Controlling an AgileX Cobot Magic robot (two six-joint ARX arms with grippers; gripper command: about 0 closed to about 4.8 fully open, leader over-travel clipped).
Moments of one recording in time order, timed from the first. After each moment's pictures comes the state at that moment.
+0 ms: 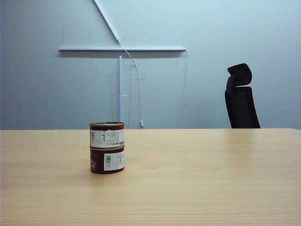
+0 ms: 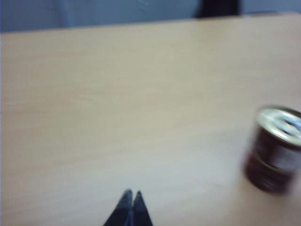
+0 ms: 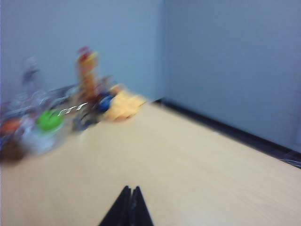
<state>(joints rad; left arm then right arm) -0.26 0.09 0.01 -0.06 0.02 0.01 0.77 1.23 1.04 0.23 -0.02 0.03</state>
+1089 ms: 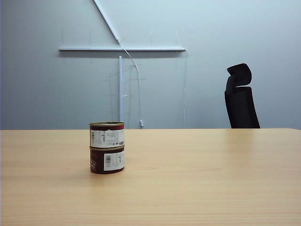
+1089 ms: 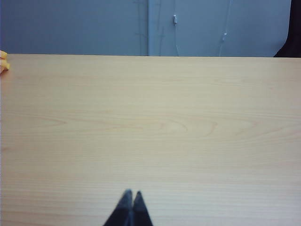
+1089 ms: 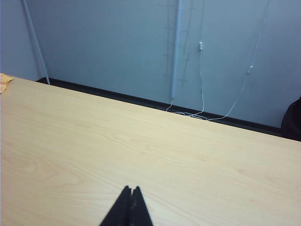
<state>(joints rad) 0.02 0.00 0.01 -0.07 0.02 0.01 0.65 0.86 0.88 -0.10 0.34 -0.01</state>
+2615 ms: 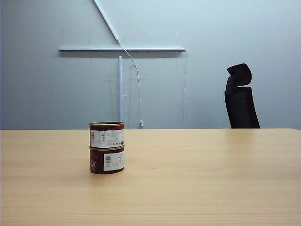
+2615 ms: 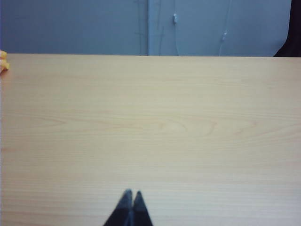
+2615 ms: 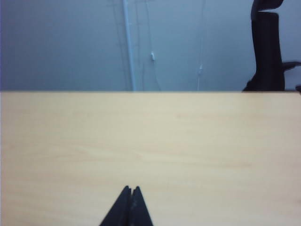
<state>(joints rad) 0.02 0.01 0.01 -0.07 0.02 0.01 0.10 0.00 0.00 0.06 -0.05 0.06</state>
